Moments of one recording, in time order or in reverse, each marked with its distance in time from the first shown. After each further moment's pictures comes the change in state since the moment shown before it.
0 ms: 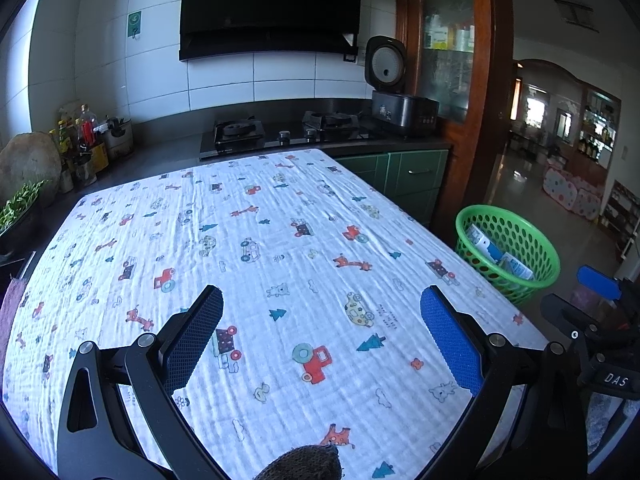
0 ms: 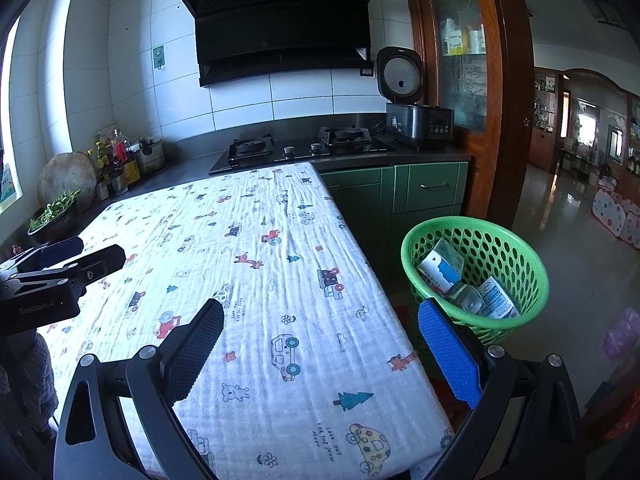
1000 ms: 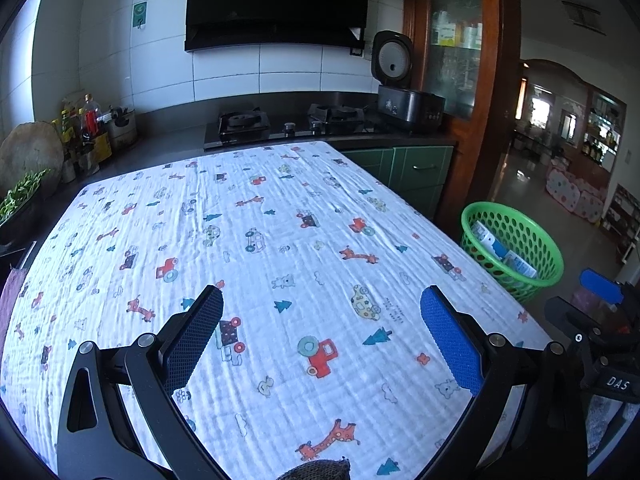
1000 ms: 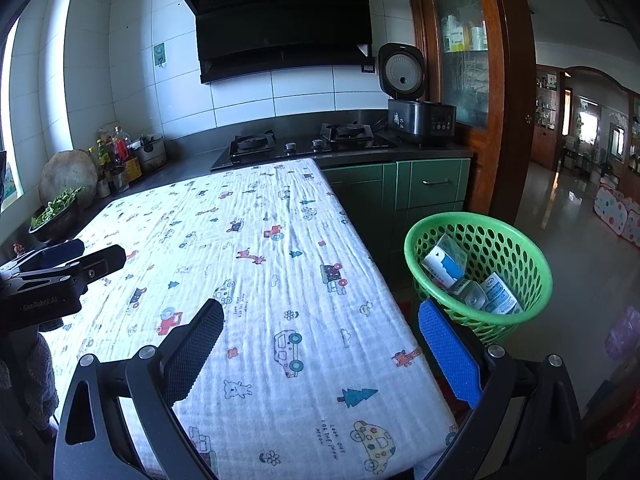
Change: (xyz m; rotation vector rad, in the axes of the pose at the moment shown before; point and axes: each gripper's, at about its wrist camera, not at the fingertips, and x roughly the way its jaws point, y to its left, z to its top) left arm 0.005 0.006 -0.005 -0.021 0.023 0.010; right arm 0.003 0.001 -0.004 0.000 0.009 0.006
